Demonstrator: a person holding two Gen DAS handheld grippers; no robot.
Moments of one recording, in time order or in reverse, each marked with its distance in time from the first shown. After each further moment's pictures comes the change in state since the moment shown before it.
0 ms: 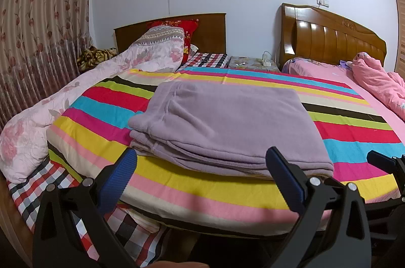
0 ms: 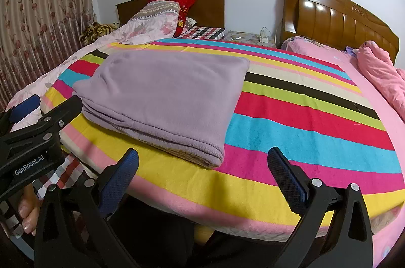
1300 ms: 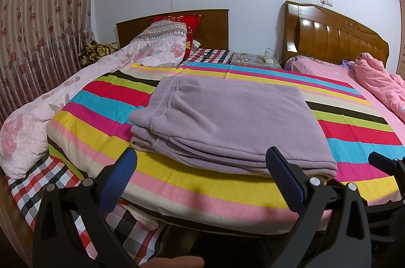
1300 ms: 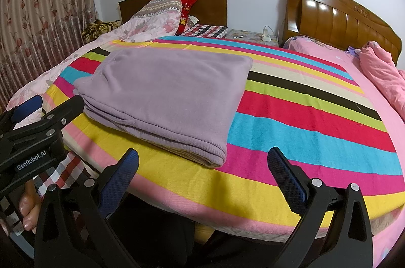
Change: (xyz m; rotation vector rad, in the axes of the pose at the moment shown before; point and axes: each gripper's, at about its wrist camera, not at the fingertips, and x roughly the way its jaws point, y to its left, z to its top) left arm 0.004 0.003 0.000 -0.010 0.023 0.001; right arm 0.001 0.002 -0.002 -0.003 0.005 0.003
